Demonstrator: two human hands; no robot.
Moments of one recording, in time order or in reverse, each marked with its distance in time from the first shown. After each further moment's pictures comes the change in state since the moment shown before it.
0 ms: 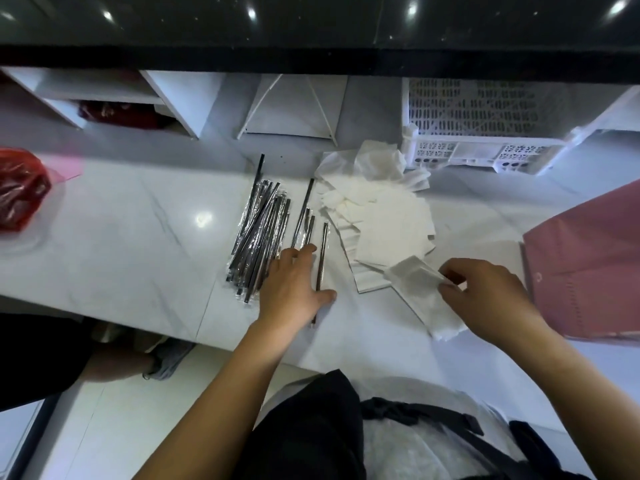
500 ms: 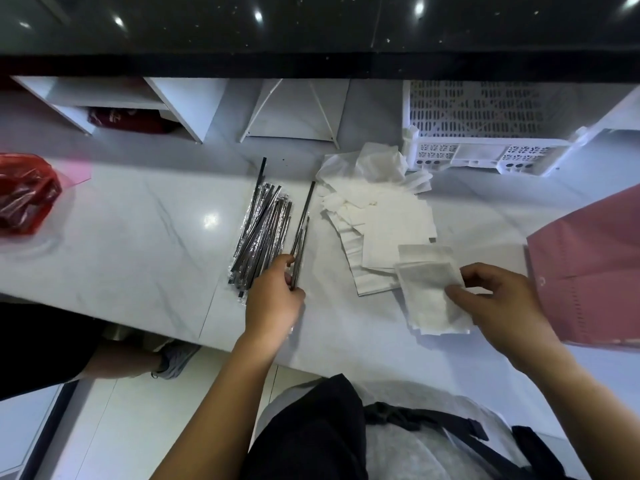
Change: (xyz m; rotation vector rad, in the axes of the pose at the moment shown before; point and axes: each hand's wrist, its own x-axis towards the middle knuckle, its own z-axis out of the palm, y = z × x) left_hand -0.009 -0.013 -0.004 -0.294 0.142 -0.186; right_hand -0.011 0.015 0.005 0.698 0.094 0.077
